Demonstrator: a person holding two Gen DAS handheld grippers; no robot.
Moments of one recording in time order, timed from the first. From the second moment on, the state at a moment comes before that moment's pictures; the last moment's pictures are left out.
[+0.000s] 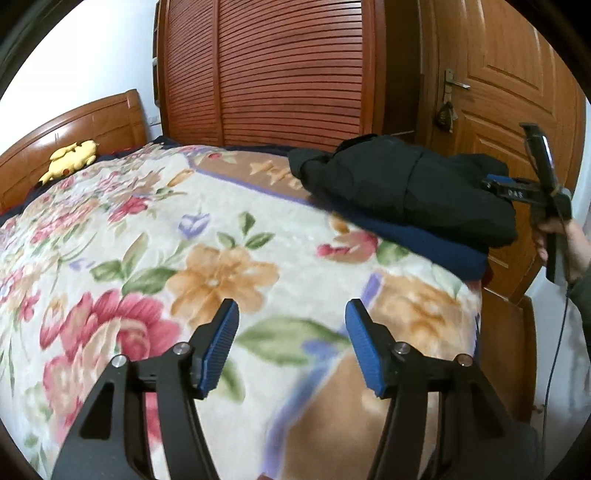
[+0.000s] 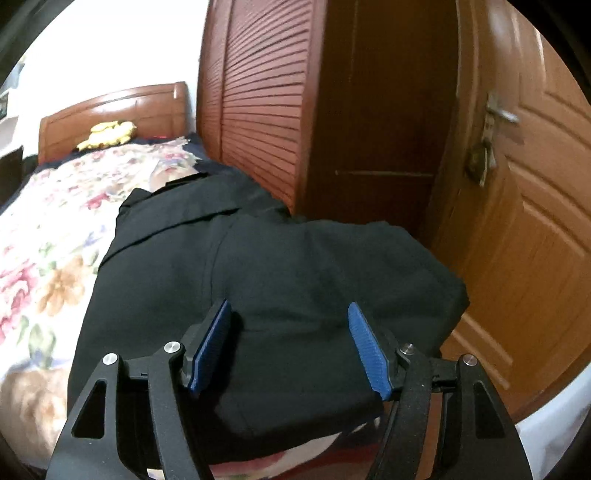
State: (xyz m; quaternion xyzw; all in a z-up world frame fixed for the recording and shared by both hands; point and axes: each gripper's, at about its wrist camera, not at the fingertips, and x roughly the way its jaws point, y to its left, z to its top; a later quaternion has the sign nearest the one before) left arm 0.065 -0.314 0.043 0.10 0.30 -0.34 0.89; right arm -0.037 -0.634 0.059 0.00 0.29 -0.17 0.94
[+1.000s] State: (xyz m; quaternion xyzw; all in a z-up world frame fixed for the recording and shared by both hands) left arm -0.015 -0.189 0.038 0.07 0.28 -0.25 0.93; right arm -0.053 -0.416 0.079 -0.02 0.24 -0.01 0.97
